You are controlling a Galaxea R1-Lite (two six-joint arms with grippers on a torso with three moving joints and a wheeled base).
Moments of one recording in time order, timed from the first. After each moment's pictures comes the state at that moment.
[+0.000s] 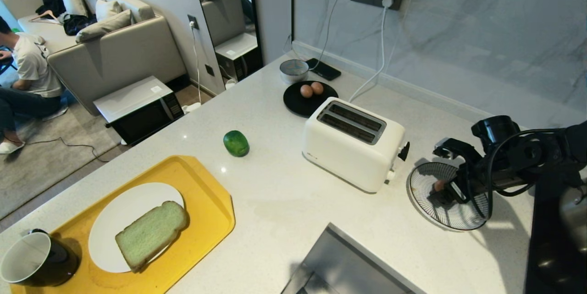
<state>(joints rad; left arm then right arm) 0.00 0.00 -0.01 0.02 -0.01 0.02 -0.07 2.05 -1.24 0.13 0.09 -0.56</state>
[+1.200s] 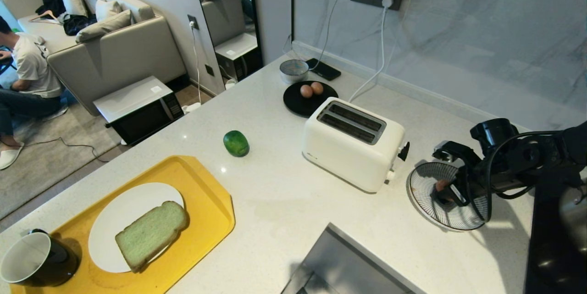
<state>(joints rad) 0.00 0.00 -0.01 0.02 -0.01 0.02 -0.07 2.06 -1.22 0.13 0.09 -0.56</state>
